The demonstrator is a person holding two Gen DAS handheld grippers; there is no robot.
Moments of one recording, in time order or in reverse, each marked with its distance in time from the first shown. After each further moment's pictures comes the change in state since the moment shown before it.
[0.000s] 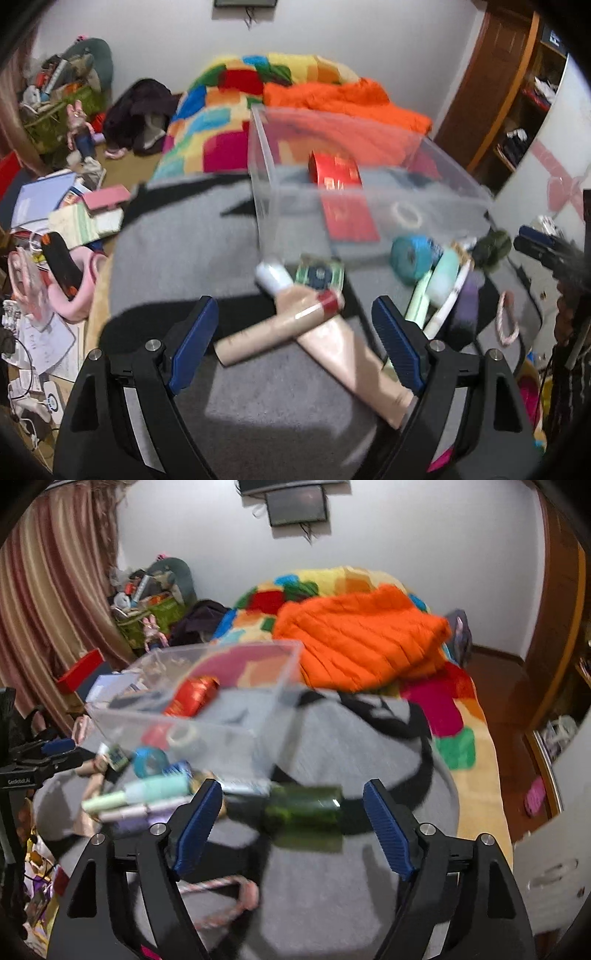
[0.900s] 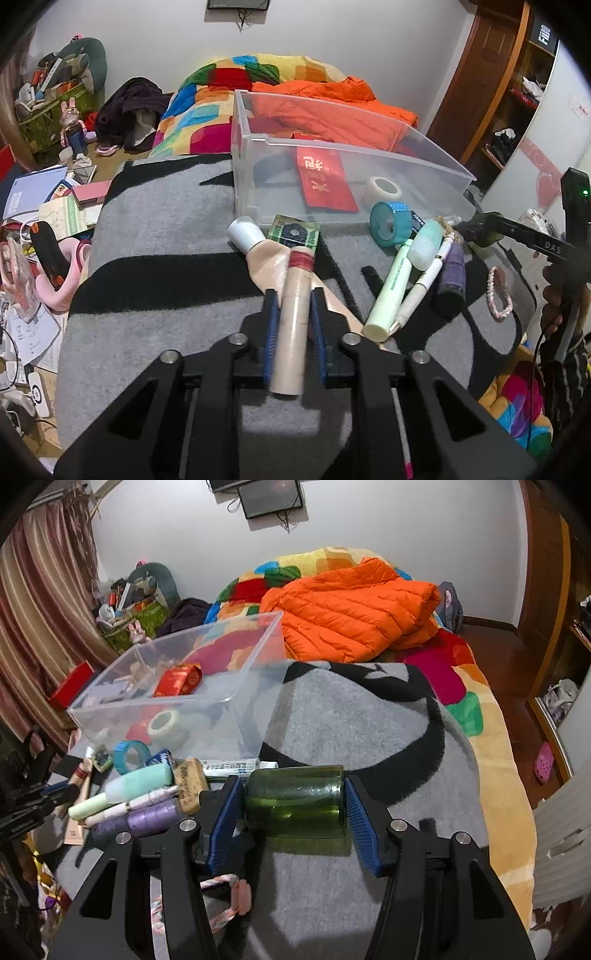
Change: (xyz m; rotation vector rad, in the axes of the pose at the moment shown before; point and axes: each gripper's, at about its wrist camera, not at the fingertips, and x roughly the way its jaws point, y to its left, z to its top) left arm -0.004 -0.016 -0.031 0.001 -0.041 -0.040; right arm 0.010 -0.002 -0.016 0.108 -0.014 0.030
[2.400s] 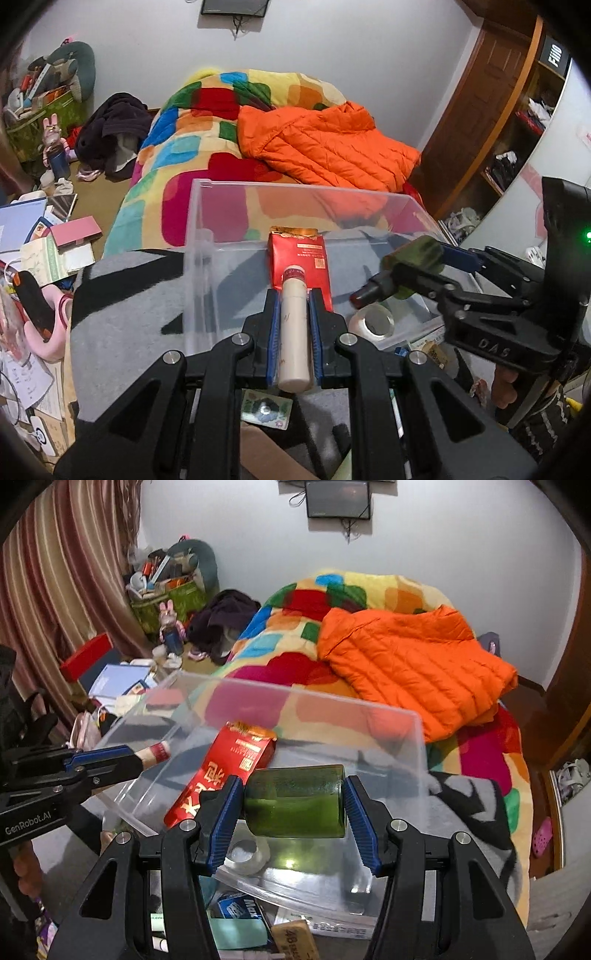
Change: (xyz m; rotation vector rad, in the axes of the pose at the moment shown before) left arm 0.038 -0.015 0.120 -0.016 -0.011 -0.035; right arm 0.074 0.111 0.091 -0.230 0.029 0.014
